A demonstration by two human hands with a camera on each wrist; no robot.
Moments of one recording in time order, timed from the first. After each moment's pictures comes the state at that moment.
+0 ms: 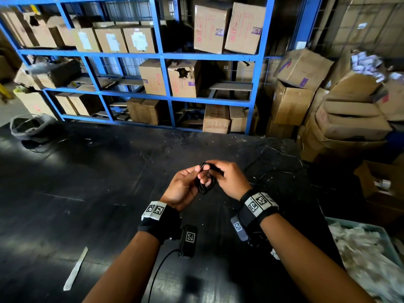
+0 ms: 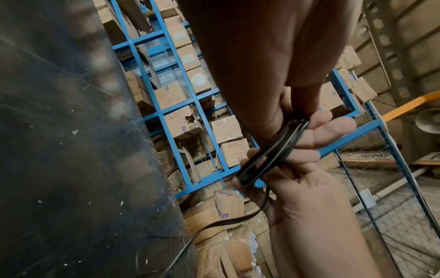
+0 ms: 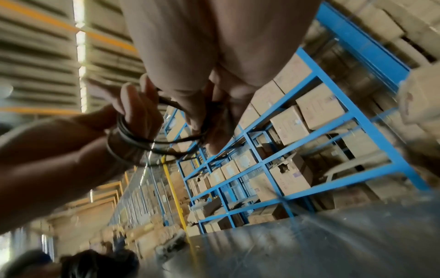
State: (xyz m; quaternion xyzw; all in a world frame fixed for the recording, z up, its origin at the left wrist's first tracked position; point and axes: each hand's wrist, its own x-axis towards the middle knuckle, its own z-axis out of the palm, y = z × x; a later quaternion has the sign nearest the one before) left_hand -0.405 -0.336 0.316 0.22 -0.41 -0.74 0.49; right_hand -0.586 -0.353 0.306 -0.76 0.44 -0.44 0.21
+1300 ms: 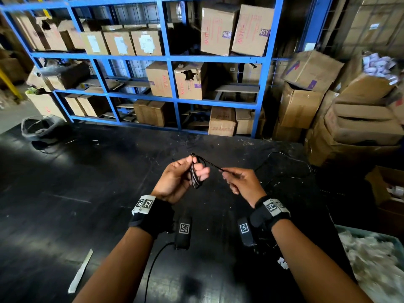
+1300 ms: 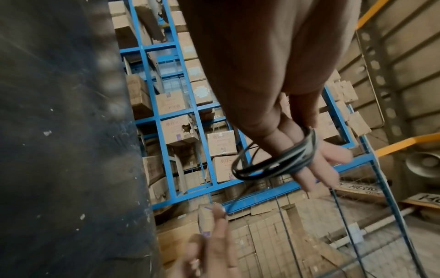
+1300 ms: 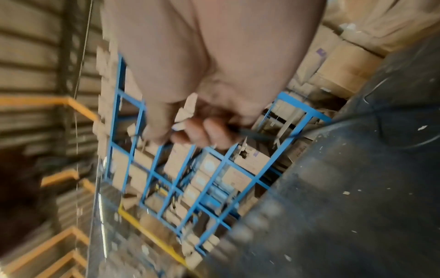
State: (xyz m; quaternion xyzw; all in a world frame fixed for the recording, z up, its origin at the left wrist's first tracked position) left_hand -0.377 -0.356 0.349 0.25 -0.37 -0.73 0.51; right_hand -0.607 -0.369 0.279 -0.53 0.46 -0.50 0.51
